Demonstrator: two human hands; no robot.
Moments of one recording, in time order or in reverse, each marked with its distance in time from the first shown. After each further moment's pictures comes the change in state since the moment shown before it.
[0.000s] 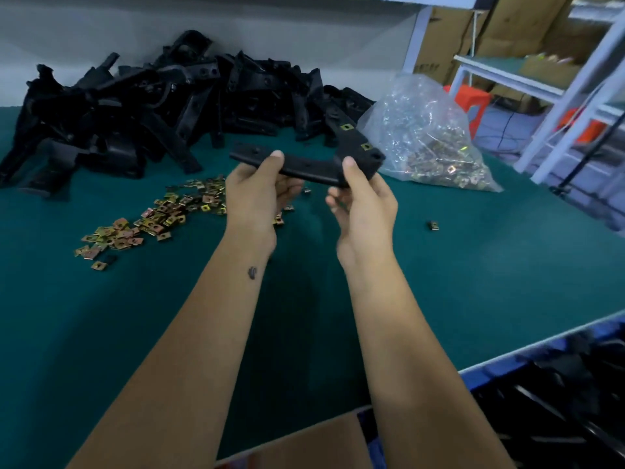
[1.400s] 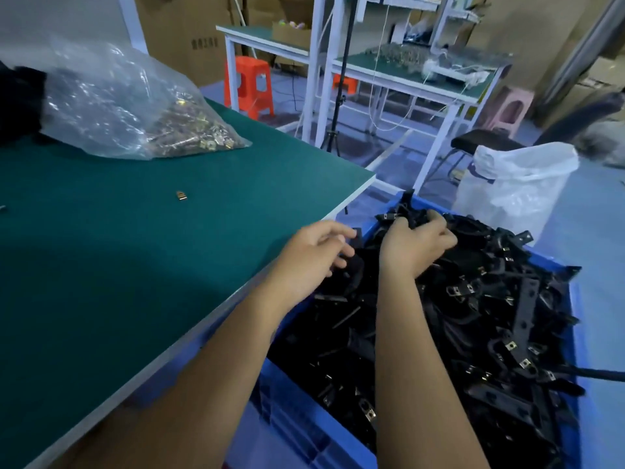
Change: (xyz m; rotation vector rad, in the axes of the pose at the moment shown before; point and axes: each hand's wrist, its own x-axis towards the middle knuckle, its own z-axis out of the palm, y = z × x) left_hand -0.221 -0.162 0.174 0.581 -1.189 -0.148; right_hand -0.060 -0.140 -0.345 -0.770 1.293 -0.292
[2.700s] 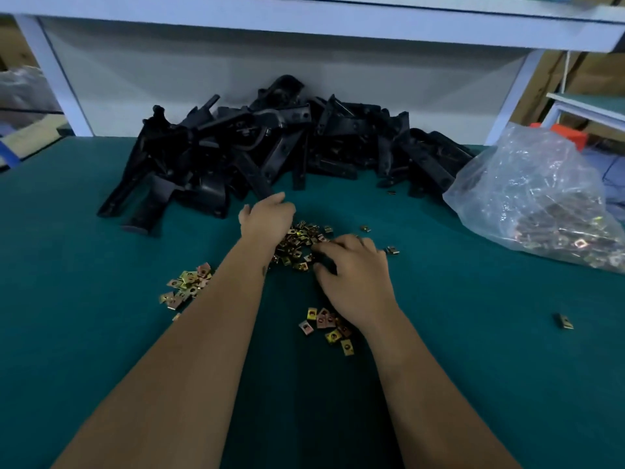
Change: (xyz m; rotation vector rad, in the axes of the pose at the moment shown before) left_hand -0.151 -0.044 -0.460 0.424 1.079 -0.576; right_hand -0.409 -0.115 0.204 -0.144 -1.307 -1.366
